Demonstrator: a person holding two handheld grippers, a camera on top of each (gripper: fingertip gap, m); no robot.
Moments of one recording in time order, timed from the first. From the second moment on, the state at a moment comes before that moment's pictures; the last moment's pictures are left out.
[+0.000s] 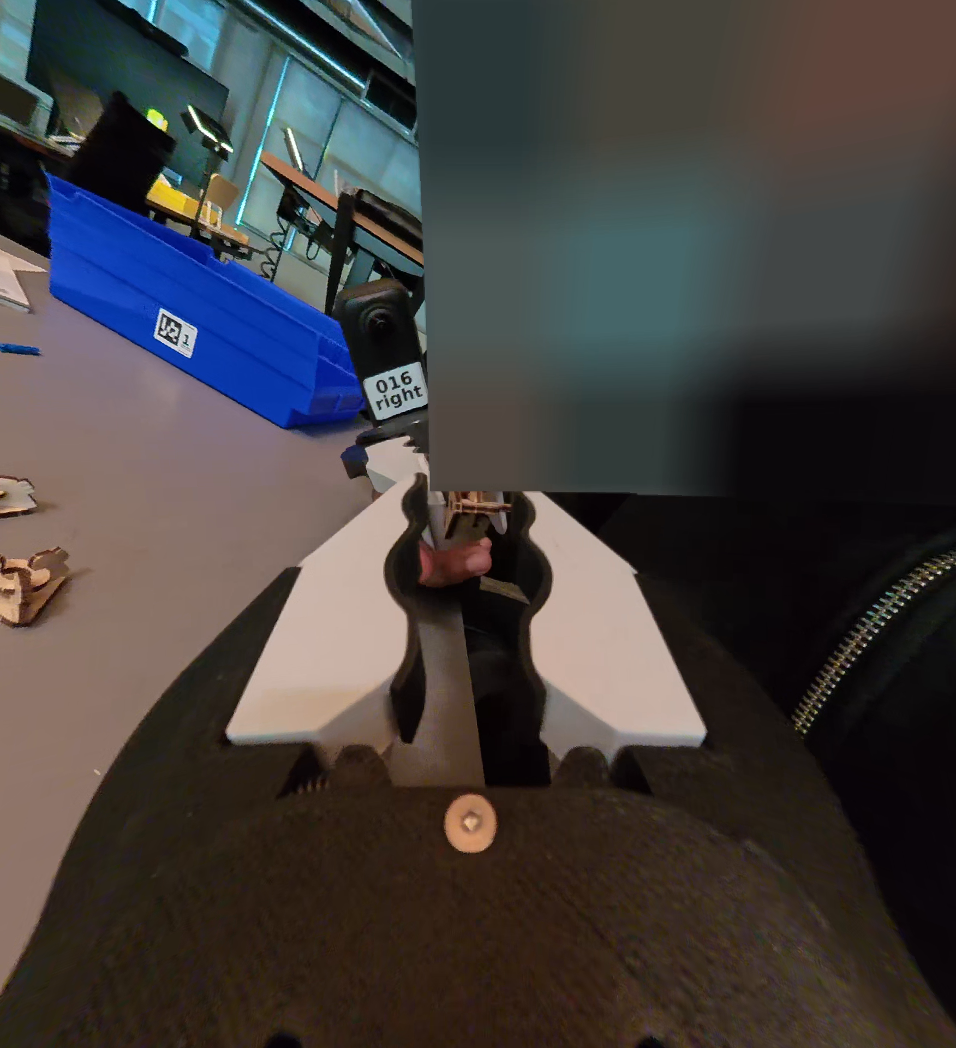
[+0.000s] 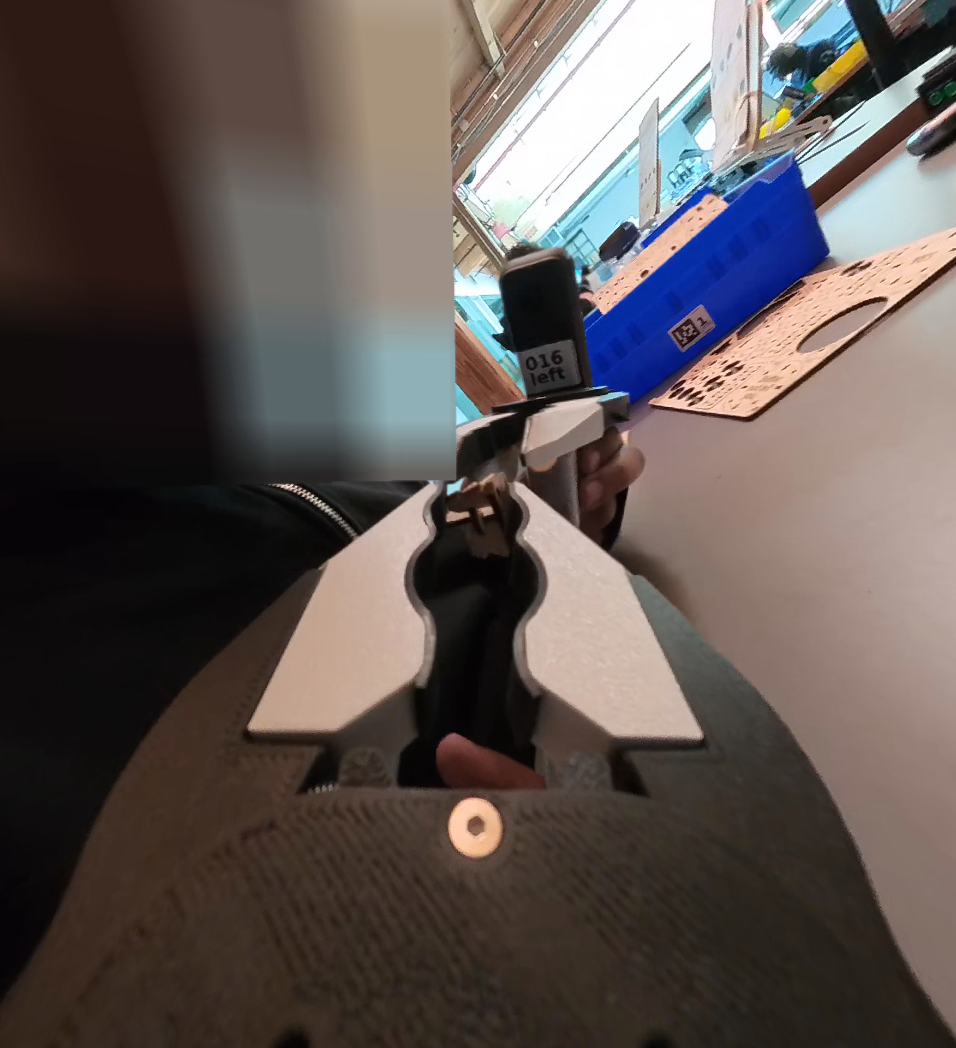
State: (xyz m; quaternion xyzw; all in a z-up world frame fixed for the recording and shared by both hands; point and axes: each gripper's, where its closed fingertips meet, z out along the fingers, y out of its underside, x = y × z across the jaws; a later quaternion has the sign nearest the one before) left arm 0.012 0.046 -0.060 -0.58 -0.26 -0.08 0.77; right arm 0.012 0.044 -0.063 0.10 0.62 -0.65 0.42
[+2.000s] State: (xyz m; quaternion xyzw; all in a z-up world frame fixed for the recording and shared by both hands) left arm 0.007 0.033 -0.051 -0.55 -0.26 -0.03 0.79; right arm 0.001 0.029 -0.044 0.19 0.47 -0.71 0.49
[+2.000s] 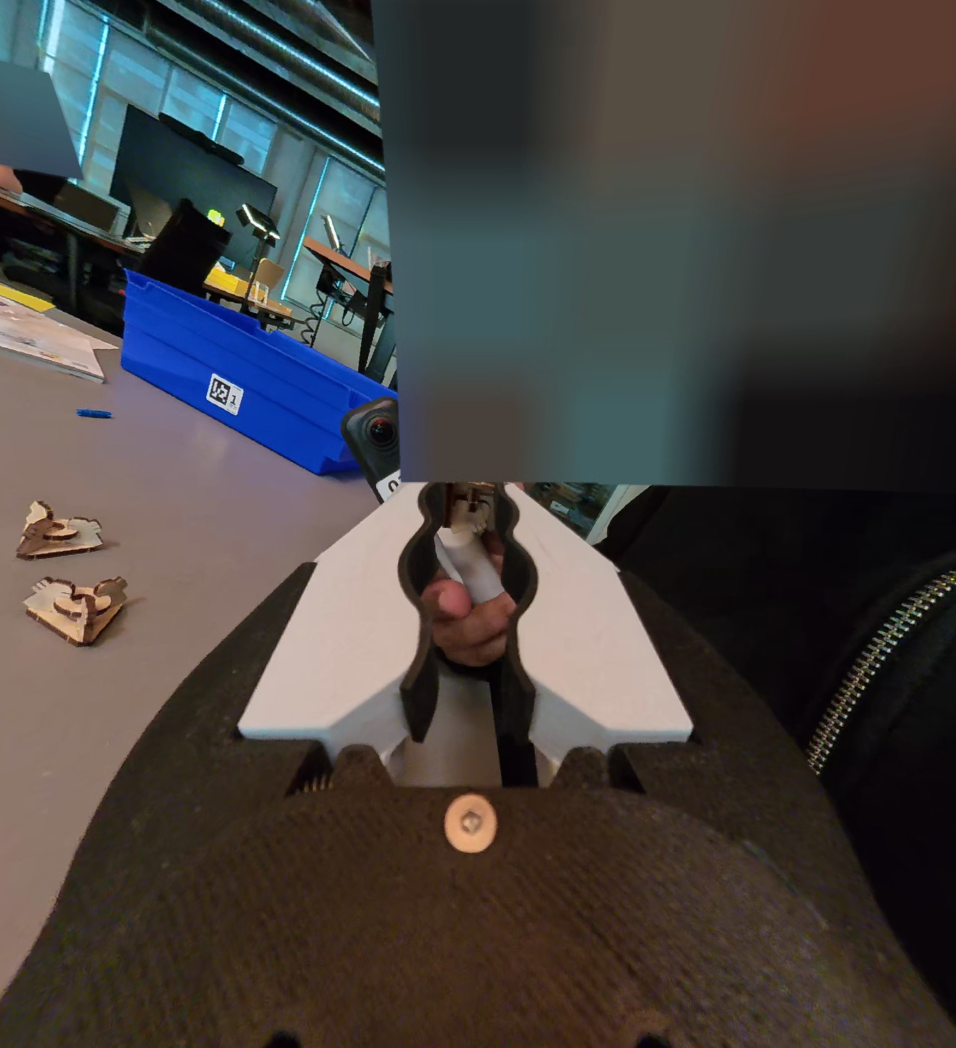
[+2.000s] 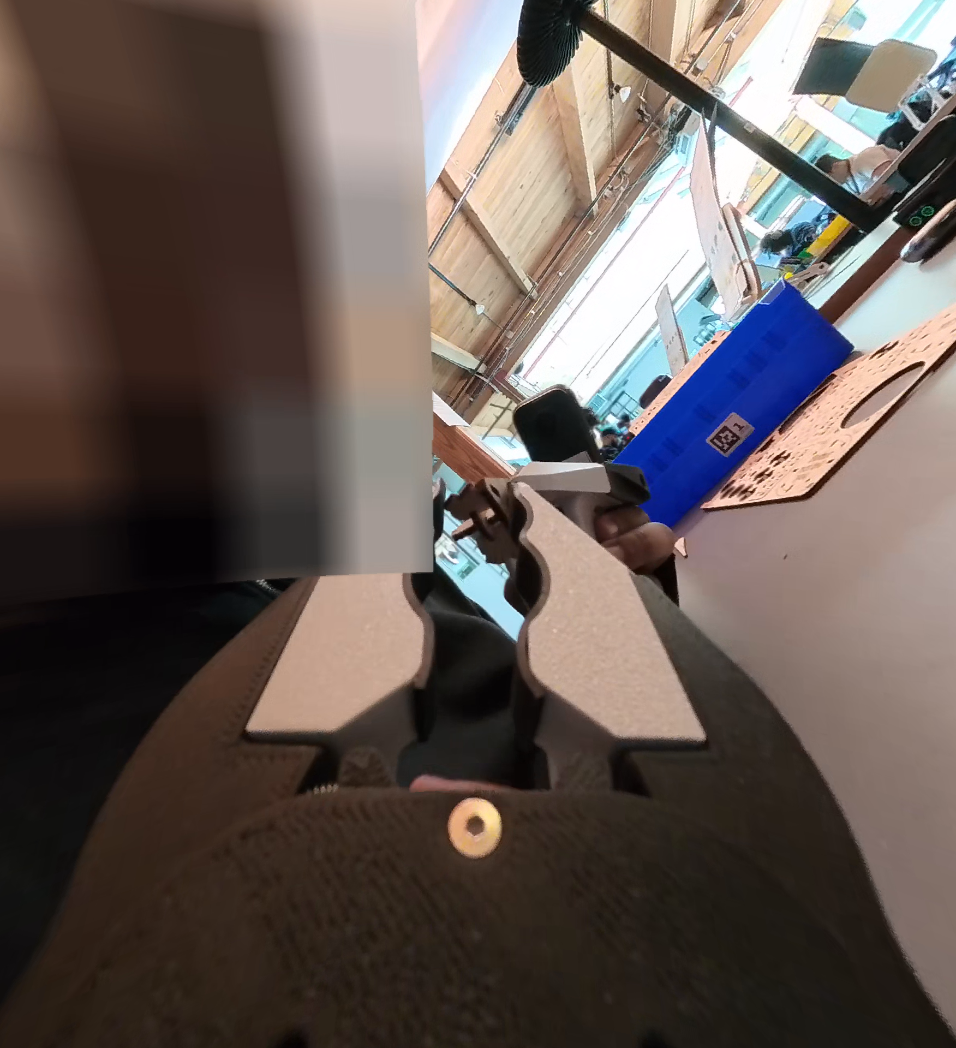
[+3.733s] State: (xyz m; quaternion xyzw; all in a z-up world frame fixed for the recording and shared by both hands) left arm 0.000 0.024 -0.048 -0.52 -0.28 -0.01 0.80; right arm -0.009 0.023 -0.045 0.19 0.48 -0.71 0.47
